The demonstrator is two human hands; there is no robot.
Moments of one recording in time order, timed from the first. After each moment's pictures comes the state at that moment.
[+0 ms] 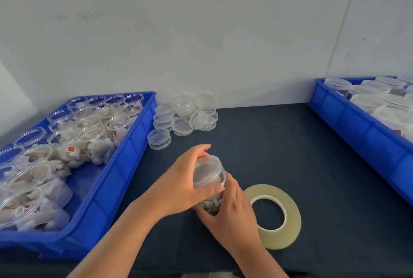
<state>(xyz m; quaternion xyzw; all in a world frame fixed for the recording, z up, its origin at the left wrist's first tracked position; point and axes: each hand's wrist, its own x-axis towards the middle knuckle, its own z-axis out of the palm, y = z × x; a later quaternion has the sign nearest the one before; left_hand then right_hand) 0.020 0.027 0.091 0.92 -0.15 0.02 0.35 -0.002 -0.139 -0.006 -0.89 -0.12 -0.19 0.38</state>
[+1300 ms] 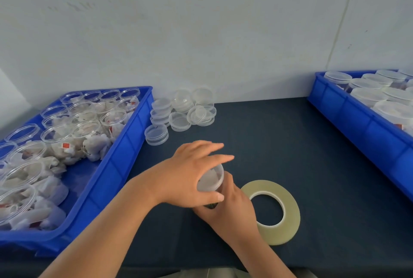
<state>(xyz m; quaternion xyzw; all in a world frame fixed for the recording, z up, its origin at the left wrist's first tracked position) 0.032 0.018 0.122 0.95 -0.28 -0.07 0.09 0.004 -0.138 -0.002 -0.89 -0.10 -0.19 0.39</state>
